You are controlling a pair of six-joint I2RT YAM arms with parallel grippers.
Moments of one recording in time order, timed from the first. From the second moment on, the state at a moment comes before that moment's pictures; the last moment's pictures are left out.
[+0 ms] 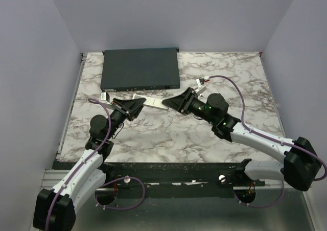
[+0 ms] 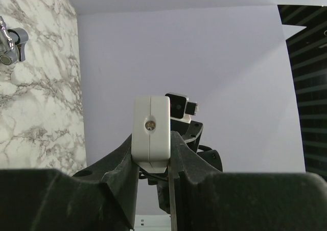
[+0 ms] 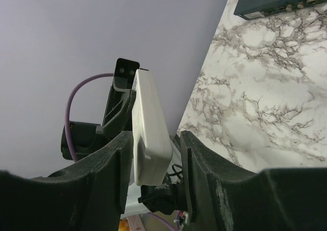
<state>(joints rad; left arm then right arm) -0.32 0.74 0.29 0.63 0.30 -1.64 0.79 1.23 0.73 0.49 -0.17 1.08</state>
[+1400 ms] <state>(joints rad) -0.31 0.76 0.28 0.65 0.26 -1.64 0.79 1.34 0.88 0.39 -0.20 1.05</state>
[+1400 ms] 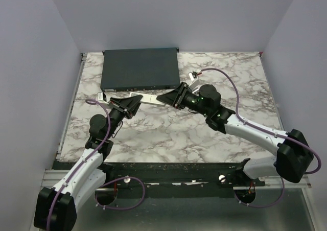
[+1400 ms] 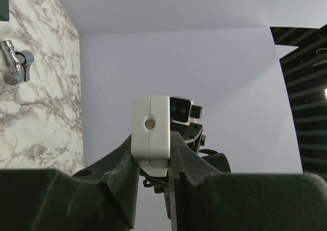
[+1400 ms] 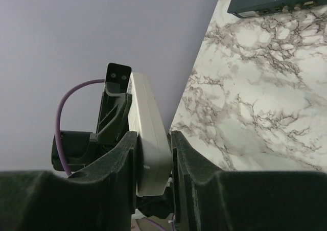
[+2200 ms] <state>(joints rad) -0.30 0.76 0.28 0.65 0.19 -1.63 0.81 1.39 0.98 0.29 -0.17 0.98</state>
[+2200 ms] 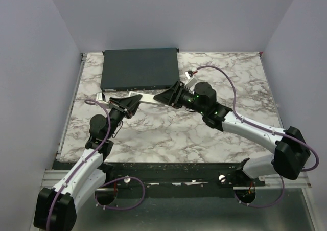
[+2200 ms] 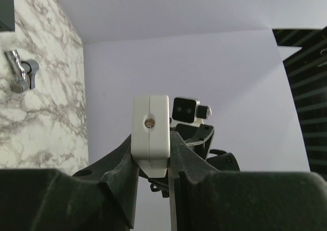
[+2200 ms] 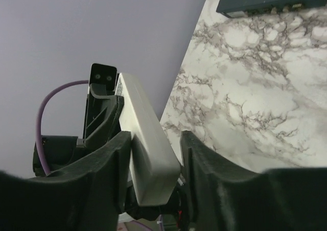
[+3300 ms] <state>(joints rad) -0.34 0.87 0.31 0.87 0.47 -1.54 0.84 1.10 0.86 0.26 -0.14 0.69</state>
